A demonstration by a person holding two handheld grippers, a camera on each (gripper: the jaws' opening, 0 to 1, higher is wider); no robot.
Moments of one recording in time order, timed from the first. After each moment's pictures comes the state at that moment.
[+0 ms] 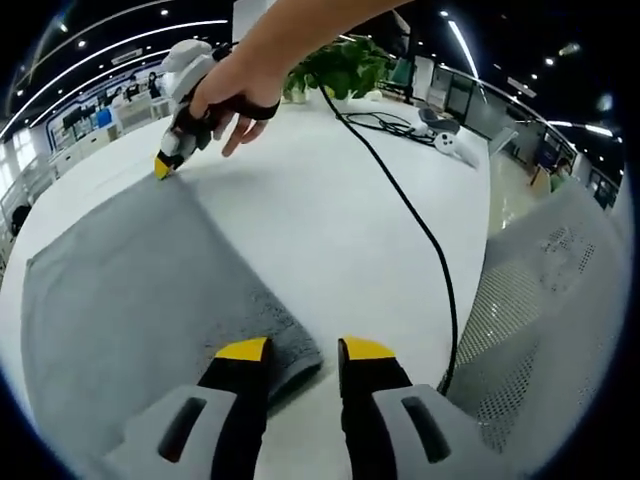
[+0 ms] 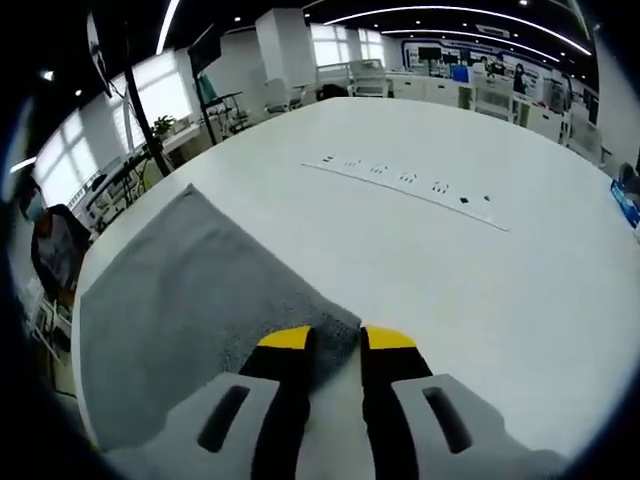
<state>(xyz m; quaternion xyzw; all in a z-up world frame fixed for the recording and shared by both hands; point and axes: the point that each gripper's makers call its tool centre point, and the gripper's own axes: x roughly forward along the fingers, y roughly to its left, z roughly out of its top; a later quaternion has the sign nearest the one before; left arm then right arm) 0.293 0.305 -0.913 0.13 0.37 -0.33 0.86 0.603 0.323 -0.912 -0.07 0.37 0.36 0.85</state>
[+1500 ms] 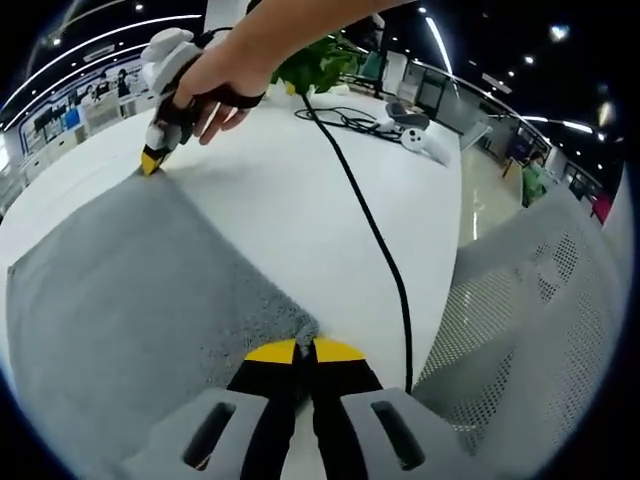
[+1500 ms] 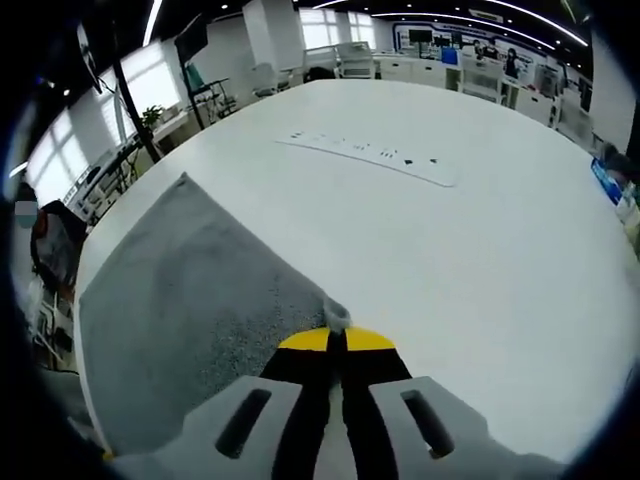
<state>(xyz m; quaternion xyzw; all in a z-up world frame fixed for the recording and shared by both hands) 0.285 0.235 -0.908 0.12 0.39 -0.40 0.82 0.593 0.239 -0.915 -0.09 0.41 0.34 0.84</state>
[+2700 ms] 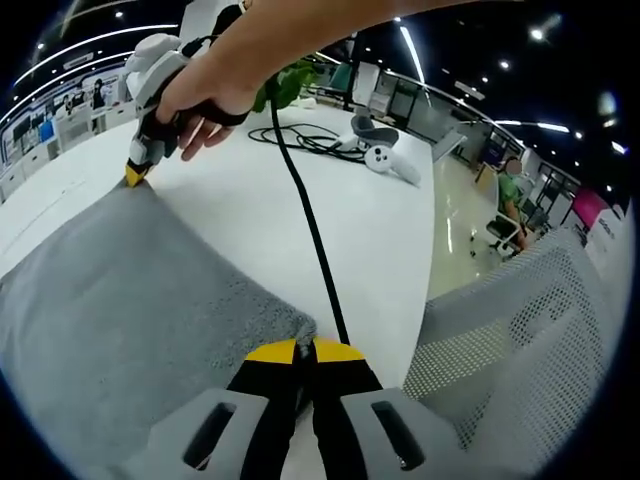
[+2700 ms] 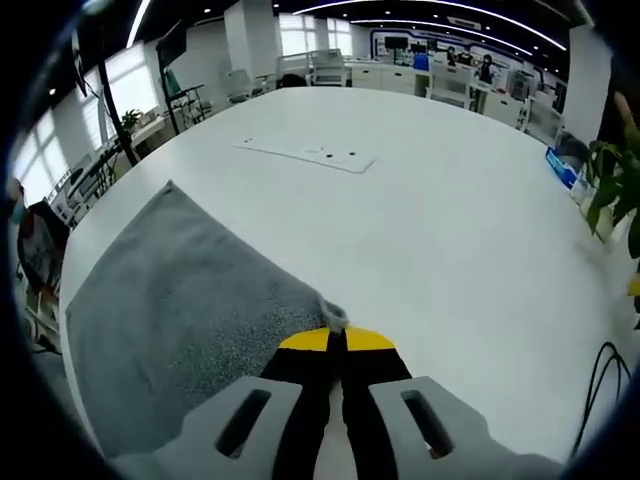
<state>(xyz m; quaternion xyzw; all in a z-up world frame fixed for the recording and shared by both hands) 0.291 0.147 -0.893 0.09 0.36 -0.46 0.81 0.599 0.150 -0.904 -0.10 0.39 0.28 0.87</state>
